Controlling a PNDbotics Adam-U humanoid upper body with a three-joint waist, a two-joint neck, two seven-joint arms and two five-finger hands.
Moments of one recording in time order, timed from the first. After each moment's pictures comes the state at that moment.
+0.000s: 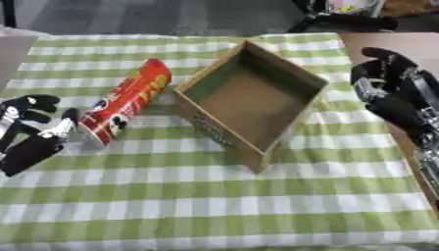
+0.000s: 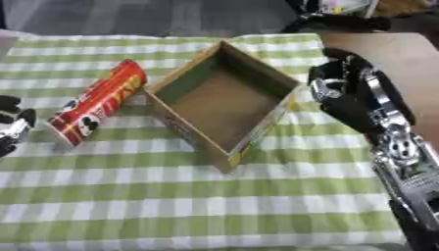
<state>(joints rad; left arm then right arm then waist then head) -0.22 0.58 -0.20 -1.98 -0.36 0.57 -0.14 -0.14 -0.51 0.06 -1.93 -0.06 0.21 -0.13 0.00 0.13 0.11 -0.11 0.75</state>
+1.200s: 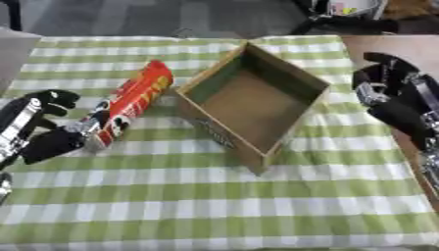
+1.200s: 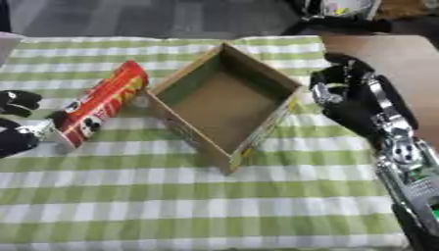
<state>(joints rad) -0.30 0.57 -0.26 -1.96 -0.37 0.69 -0.20 -0.15 -0.51 0.06 -1.93 -0.06 0.21 -0.12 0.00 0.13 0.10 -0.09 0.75</state>
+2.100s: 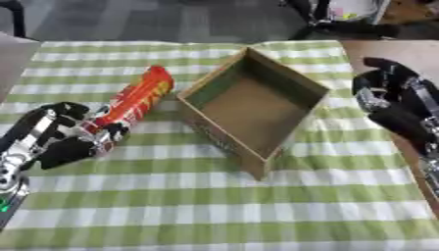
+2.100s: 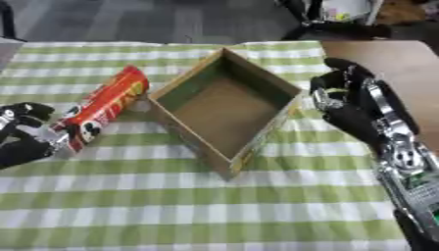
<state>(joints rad) -0.33 0.55 -0.29 -1.87 -0.41 0.68 -0.21 -0.16 -0.51 0.06 -1.93 -0.06 0.21 -0.11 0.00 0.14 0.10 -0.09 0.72</state>
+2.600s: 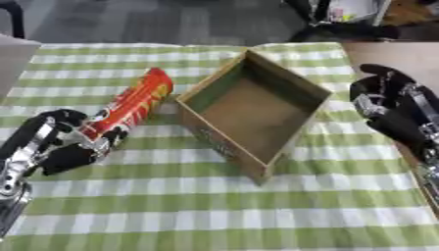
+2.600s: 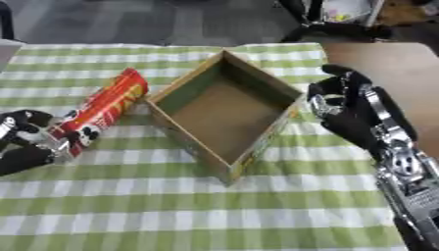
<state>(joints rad) -0.34 0.55 -0.29 -1.85 -0.44 0.69 -0.19 -0.16 -0.50 0.07 -1.93 -0.06 0.21 -0.11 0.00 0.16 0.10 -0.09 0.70</state>
